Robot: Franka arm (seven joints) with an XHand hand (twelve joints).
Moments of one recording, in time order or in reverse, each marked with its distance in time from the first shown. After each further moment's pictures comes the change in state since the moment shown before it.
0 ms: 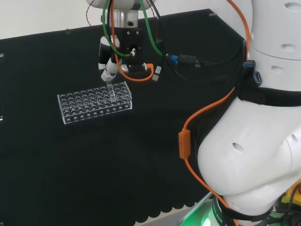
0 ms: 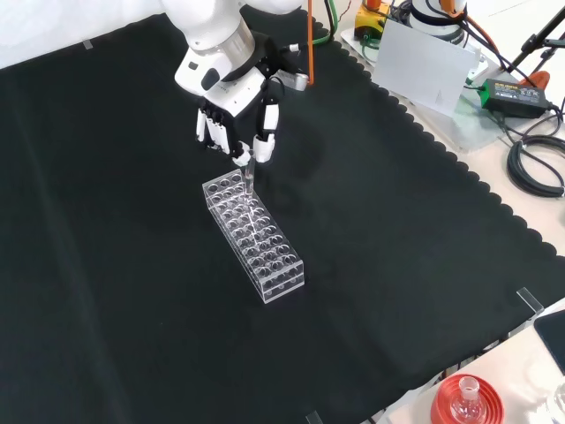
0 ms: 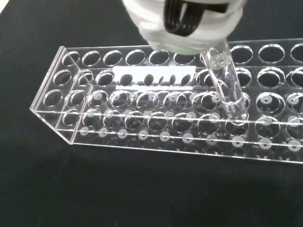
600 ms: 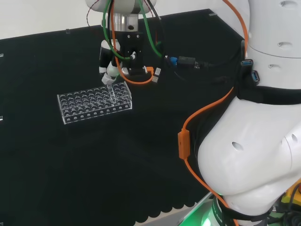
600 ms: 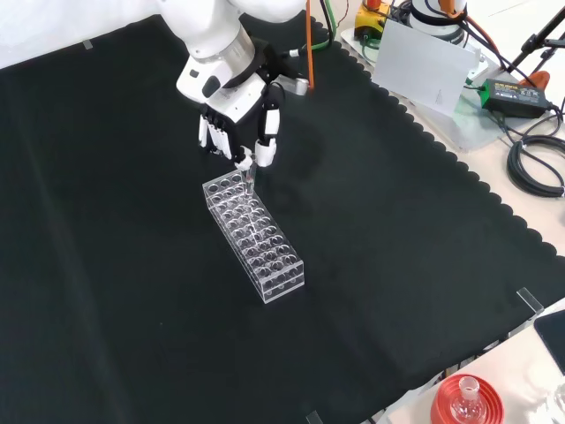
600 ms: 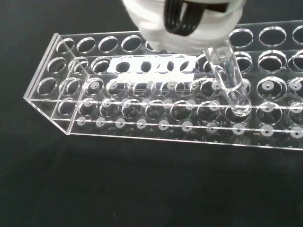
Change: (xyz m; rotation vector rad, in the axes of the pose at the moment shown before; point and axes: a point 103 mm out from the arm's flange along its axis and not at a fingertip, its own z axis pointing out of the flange) arm -0.003 0.002 0.012 0.021 0.009 0.003
